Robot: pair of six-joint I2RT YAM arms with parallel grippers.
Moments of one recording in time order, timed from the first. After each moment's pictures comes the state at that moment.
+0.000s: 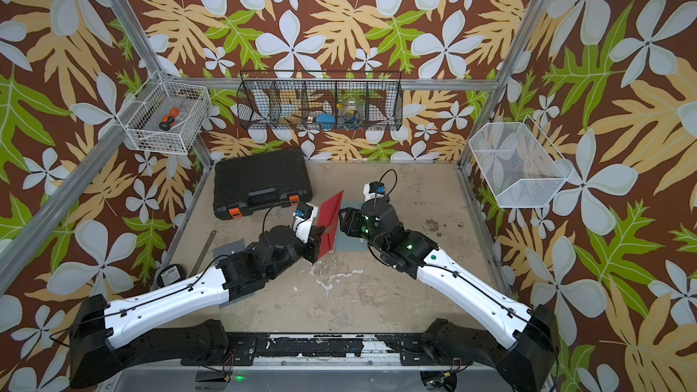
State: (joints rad) left arm -0.98 1.16 0.85 -0.07 -0.33 -0.28; right arm 0.74 1.17 1.02 -0.34 0.15 0.74
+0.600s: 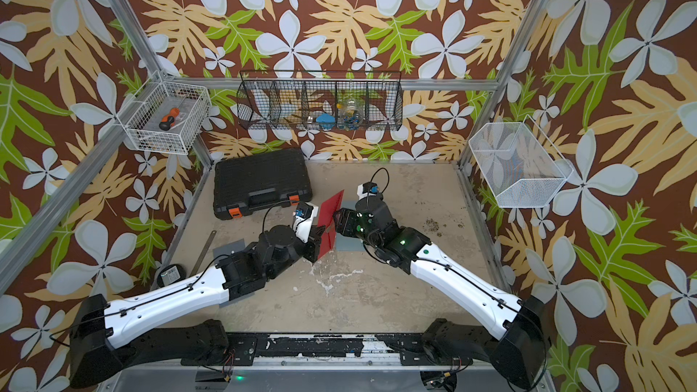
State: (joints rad) left arm -0.98 1.16 0.85 -0.07 -0.33 -0.28; right arm 0.74 1.24 1.05 -0.35 0.09 0.76
